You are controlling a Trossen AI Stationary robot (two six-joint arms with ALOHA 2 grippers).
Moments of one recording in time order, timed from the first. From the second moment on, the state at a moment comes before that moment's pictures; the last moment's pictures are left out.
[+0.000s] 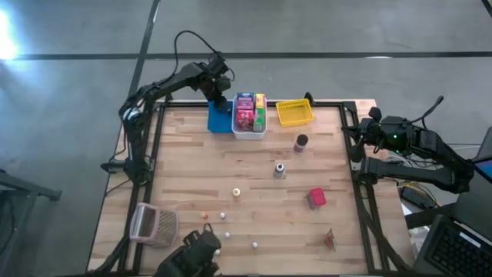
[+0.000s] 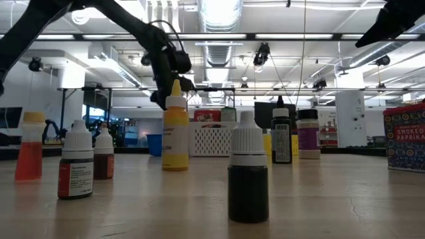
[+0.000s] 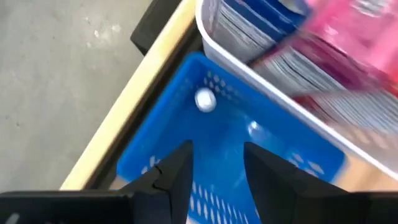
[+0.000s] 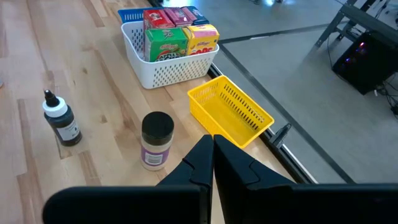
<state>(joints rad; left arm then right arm) 0.80 1.92 1.70 -0.97 0.09 0.20 -0.30 0.38 0.83 -0.99 0.30 -0.04</state>
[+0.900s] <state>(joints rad) 0.26 1.10 1.09 -0.78 0.14 0.05 -0.30 0.38 0.83 -0.99 0.30 -0.03</state>
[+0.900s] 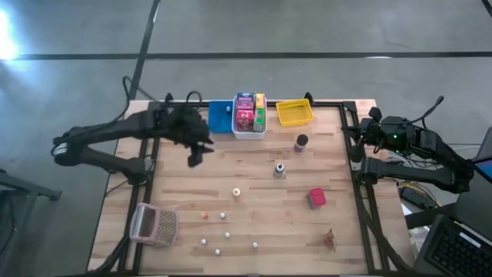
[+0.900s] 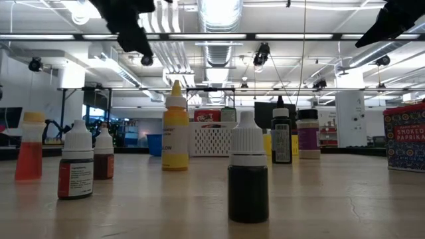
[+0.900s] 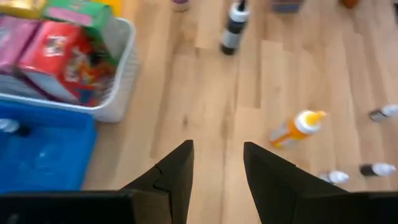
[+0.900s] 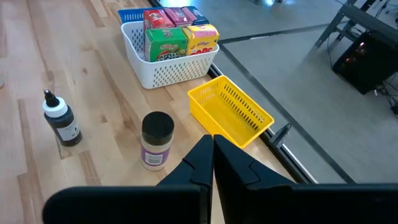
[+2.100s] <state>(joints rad) -0.42 1.40 0.94 -0.46 0.00 -0.07 -0.30 0.38 0.83 -0.99 0.30 -0.04</state>
